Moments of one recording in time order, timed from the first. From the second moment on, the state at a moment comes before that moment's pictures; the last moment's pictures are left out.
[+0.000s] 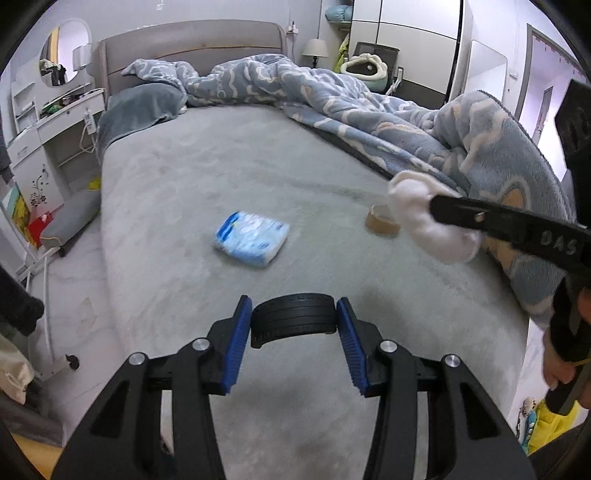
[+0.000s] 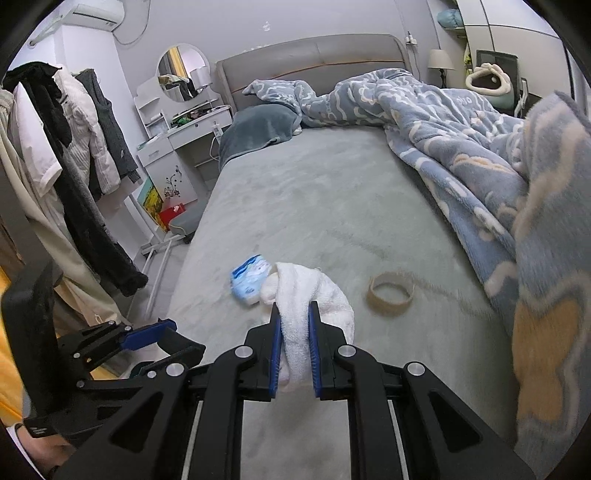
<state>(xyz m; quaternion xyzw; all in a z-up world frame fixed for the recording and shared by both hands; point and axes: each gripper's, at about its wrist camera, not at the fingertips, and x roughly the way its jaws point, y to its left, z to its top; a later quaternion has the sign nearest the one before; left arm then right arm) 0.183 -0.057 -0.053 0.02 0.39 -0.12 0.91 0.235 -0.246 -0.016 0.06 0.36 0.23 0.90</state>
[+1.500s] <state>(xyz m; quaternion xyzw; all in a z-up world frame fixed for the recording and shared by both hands) 0.075 0.119 -0.120 -0.05 0.46 0.04 0.88 0.113 -0.062 -0.021 0.01 0.41 0.34 0.85</state>
